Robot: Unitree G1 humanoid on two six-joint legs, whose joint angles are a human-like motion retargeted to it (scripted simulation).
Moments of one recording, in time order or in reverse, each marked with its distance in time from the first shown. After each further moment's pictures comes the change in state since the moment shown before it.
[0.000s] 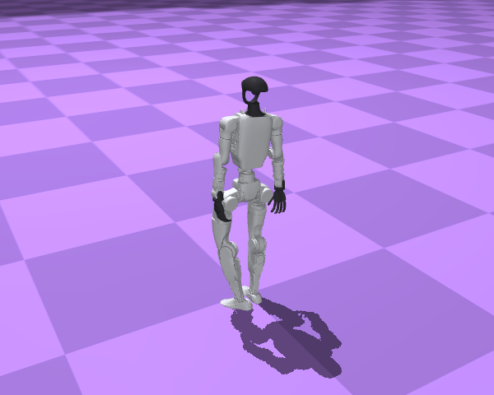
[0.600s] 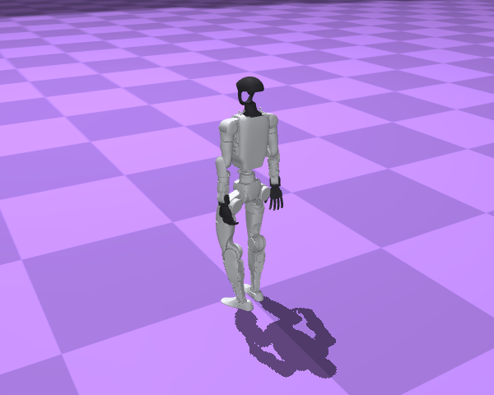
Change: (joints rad) left arm 0.009 0.007 0.033 0.008 -0.009 0.005 0.006; right arm -0.010 0.009 0.038 -0.036 -0.056 -0.020 0.007; waist -0.067 -0.016 0.028; left_leg -0.026 -0.057 -0.219 -0.097 -0.022 0.015; right_leg 0.003 -0.036 -0.201 -0.010 -0.018 0.022
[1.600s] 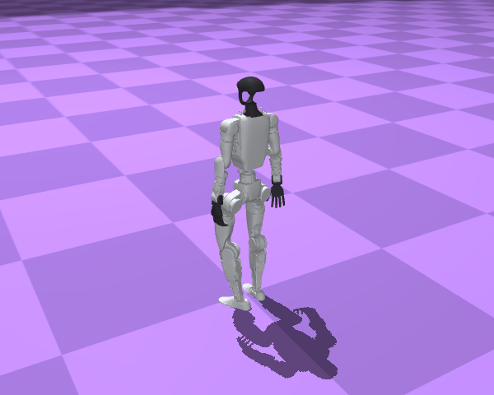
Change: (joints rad) left arm -0.007 0.059 -0.035 -0.102 0.062 -0.031 0.043; right arm 0.009 -0.057 -0.006 -0.046 -0.085 -0.044 0.182; waist 0.021 -0.017 0.001; left_leg -0.037 0.006 0.014 0.050 0.001 -0.007; right_leg 0.004 -0.031 0.018 0.003 -0.004 0.010
